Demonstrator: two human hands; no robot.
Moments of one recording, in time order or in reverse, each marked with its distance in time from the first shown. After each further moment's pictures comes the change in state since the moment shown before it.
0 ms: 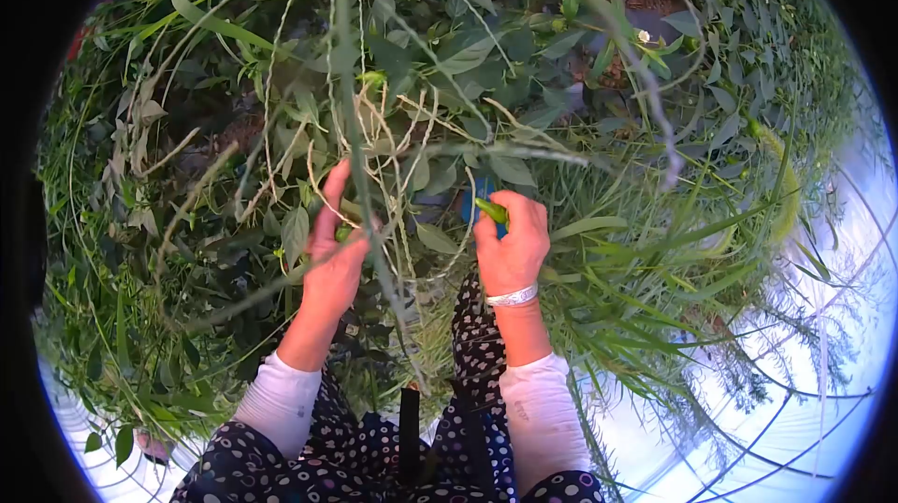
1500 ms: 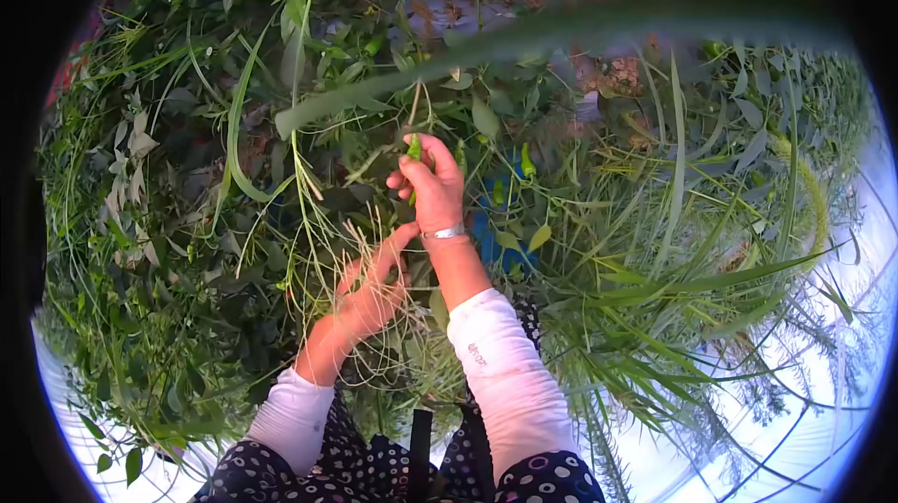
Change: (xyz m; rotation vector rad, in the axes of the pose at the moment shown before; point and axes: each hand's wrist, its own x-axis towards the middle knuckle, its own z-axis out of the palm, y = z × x) left_hand -0.002 -0.027 0.007 0.481 -0.415 -0.030; right_hand 0.056 -0.018 0.122 1.292 -0.288 0.667
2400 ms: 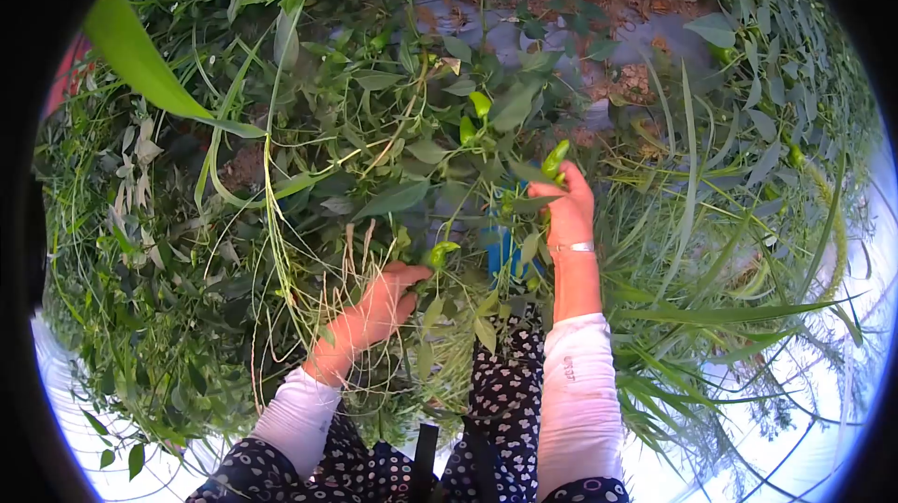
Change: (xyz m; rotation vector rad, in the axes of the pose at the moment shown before) left_hand -0.011 -0.047 0.040 -0.396 -0.136 -0.209; right_hand 0.003 -0.073 -0.128 -0.465 0.287 0.069
